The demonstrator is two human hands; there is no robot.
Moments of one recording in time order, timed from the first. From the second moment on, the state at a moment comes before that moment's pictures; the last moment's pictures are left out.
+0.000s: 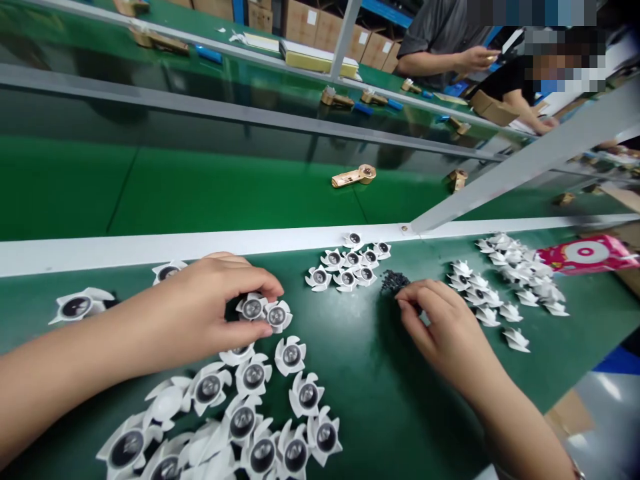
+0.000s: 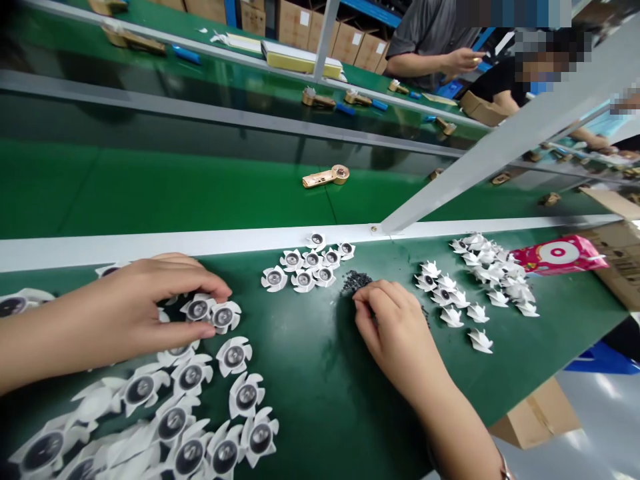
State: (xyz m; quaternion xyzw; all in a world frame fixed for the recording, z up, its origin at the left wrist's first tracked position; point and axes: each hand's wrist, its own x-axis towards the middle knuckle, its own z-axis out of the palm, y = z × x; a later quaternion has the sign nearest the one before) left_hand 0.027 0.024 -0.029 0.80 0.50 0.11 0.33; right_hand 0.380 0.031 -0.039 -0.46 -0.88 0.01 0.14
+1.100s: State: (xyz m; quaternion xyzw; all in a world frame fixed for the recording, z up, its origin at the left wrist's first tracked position) left_hand 0.034 0.024 -0.043 0.80 0.47 0.20 0.31; right_hand 0.268 0.018 -0.022 -0.24 -0.95 0.09 0.16
